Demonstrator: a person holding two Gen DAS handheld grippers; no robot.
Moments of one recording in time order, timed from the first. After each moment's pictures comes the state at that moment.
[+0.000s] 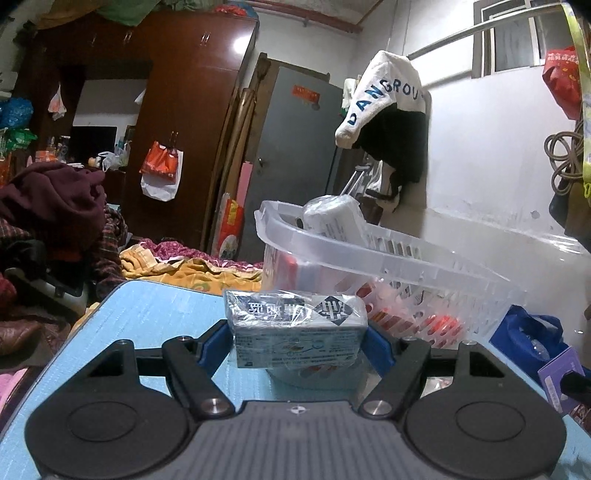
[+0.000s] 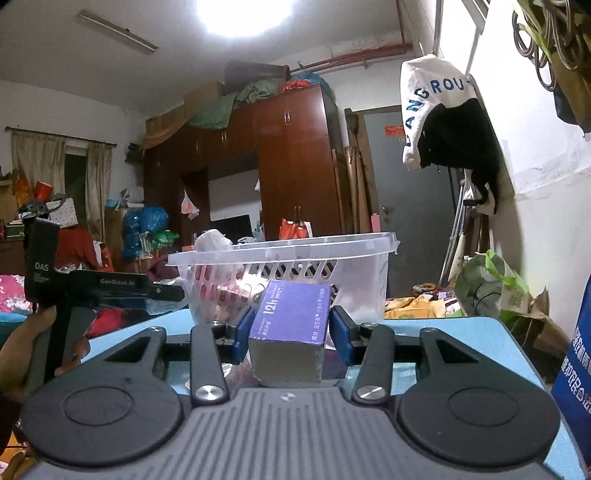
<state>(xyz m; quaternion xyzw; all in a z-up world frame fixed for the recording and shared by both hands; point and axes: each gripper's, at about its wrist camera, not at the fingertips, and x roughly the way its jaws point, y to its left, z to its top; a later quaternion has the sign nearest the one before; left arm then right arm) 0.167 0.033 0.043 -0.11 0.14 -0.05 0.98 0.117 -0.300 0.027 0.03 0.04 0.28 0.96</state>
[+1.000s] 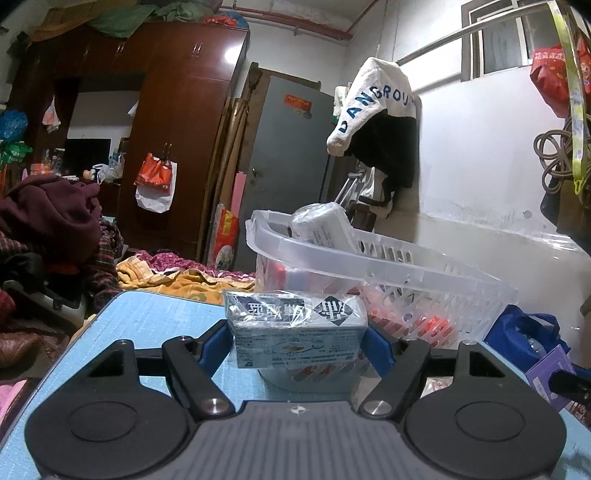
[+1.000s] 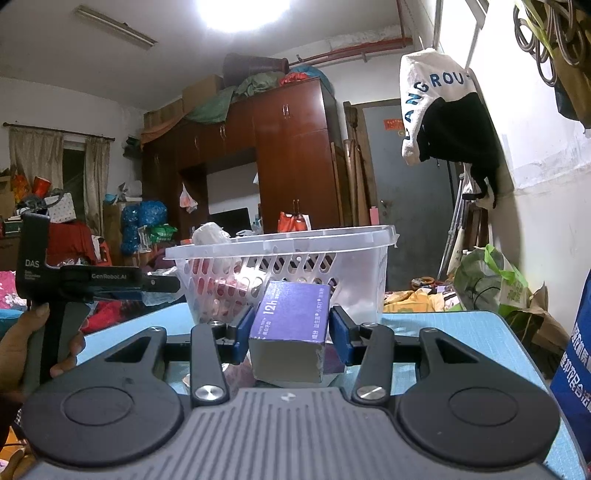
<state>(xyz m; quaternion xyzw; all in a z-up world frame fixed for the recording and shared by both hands) 0.158 0.033 0.044 -0.10 0.13 -0.06 0.98 0.120 -0.301 0.023 0.03 0.05 0.28 0.96</state>
